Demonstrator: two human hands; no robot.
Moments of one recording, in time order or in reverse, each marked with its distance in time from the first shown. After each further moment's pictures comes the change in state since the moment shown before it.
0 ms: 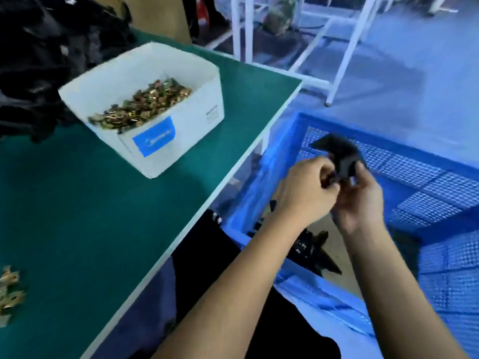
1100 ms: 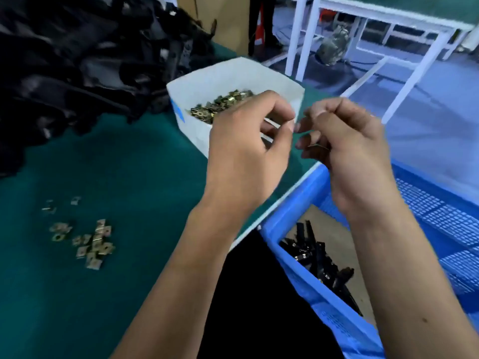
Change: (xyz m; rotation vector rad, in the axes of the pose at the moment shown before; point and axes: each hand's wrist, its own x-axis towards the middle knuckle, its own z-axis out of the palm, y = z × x) left_hand -0.060 0.042 -0.204 -0.001 0.536 0.251; right_hand -0.106 0.033 0.170 -0.836 -0.536 -0.383
